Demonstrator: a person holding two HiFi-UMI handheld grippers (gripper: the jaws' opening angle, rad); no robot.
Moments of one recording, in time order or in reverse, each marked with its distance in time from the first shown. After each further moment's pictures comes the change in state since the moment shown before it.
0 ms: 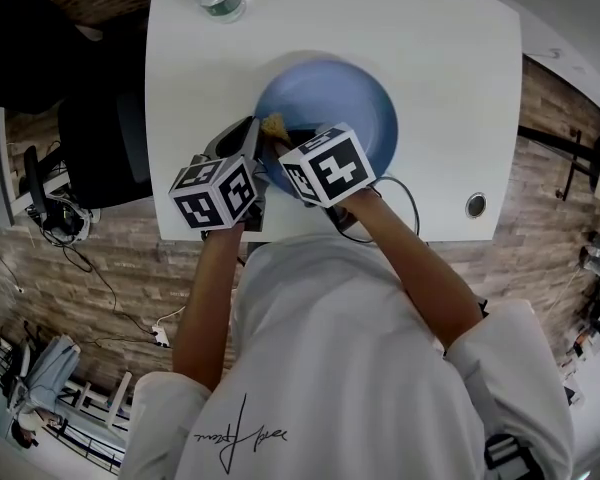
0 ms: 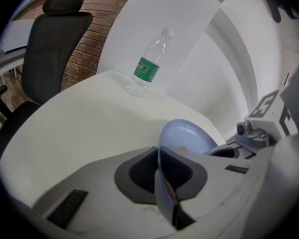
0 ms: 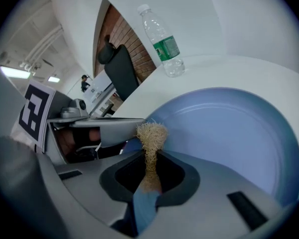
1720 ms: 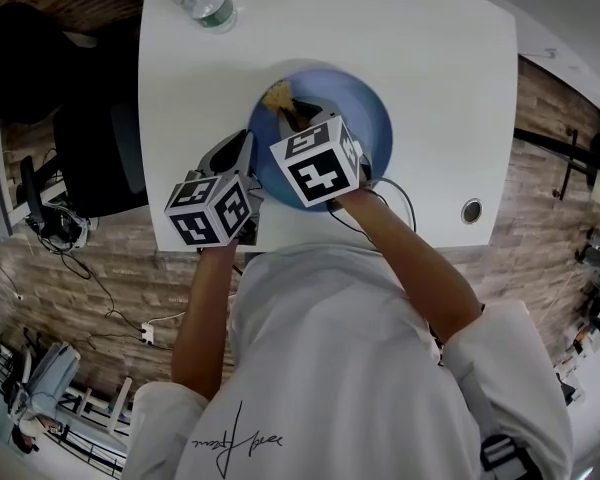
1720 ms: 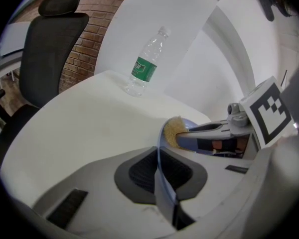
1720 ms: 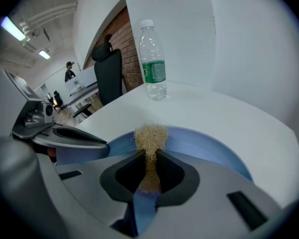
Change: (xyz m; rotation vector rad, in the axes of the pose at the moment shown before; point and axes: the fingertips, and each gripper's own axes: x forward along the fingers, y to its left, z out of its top) left arm -0.002 -0.002 -0.001 0.028 0.011 -0.005; right arm -0.009 -0.052 0.053 -0.146 -0.170 -0.301
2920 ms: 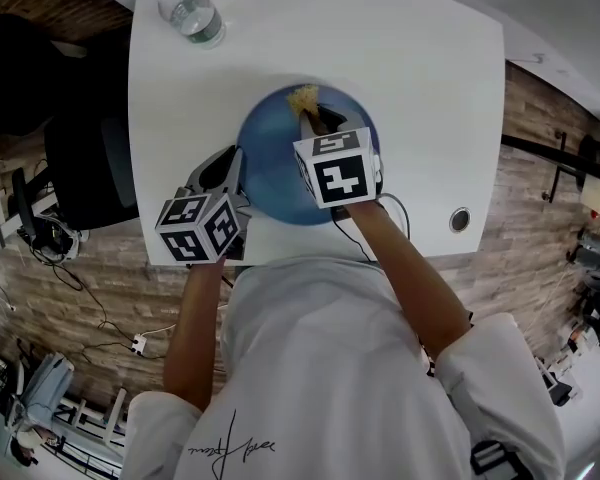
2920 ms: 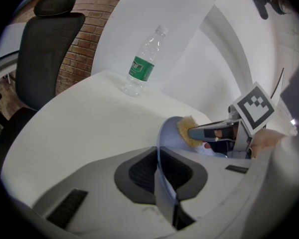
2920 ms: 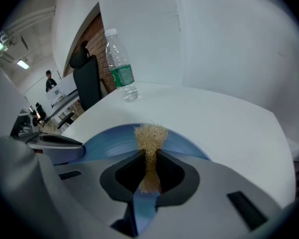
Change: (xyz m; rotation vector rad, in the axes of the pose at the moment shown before) left arm -0.001 -0.001 0.000 0.032 0.011 -0.018; right arm -0.023 -0.060 -0.013 0.165 0.016 -0.139
